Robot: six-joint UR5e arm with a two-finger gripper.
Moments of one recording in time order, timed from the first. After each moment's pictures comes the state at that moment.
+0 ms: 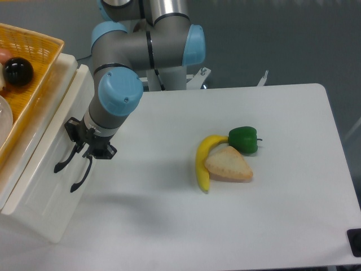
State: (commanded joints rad) arm 2.18 -1.86 -1.54 -1.40 1.09 0.67
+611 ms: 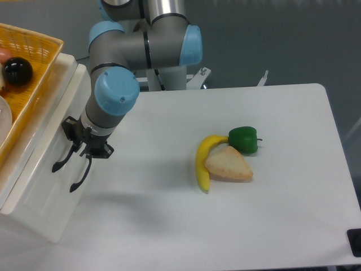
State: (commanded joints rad) arm 2.17 -1.86 -1.55 -1.39 1.08 0.66
